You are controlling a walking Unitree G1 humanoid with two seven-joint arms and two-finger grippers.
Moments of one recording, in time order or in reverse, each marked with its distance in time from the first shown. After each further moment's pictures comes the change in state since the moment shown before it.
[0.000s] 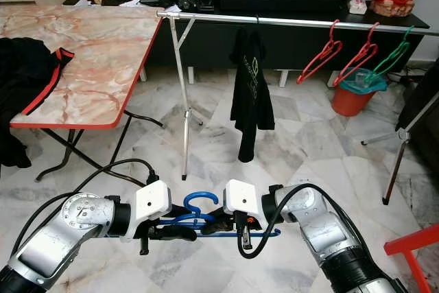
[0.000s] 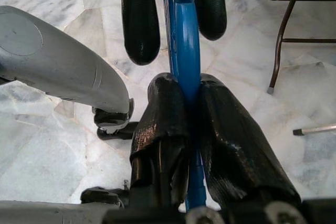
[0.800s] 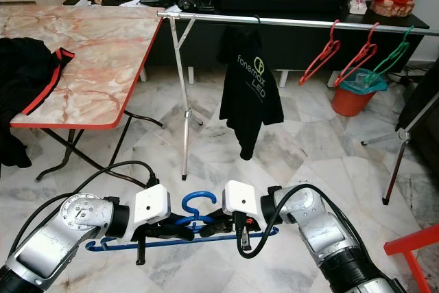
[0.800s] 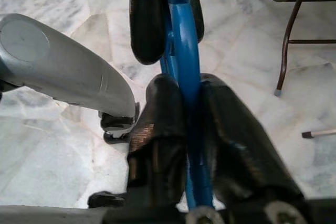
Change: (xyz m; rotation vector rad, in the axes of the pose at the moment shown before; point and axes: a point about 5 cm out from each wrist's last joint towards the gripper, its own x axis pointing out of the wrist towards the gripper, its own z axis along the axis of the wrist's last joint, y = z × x) left arm -0.002 -0.002 -0.002 0.024 0.027 -0.036; right arm 0.003 0.001 -0.001 0.030 -0.024 0.023
